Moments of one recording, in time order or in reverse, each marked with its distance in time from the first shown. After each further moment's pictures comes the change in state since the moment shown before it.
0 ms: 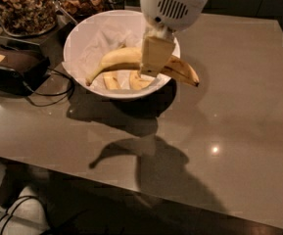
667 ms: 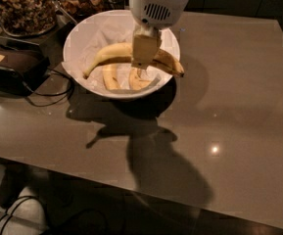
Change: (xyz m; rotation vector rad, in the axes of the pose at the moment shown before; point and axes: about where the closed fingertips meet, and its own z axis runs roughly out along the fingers) arm -0.016 -0.034 0.027 0.050 -0.018 -0.043
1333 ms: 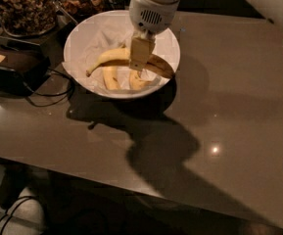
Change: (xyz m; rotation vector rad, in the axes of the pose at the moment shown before) arm 0.004 -0.028 0.056 -0.127 -0.007 0.060
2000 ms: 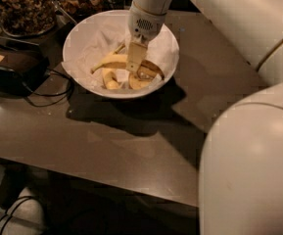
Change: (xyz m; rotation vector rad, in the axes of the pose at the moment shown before) arm -0.002 -0.055 0.083 -0.176 -0.010 0.055
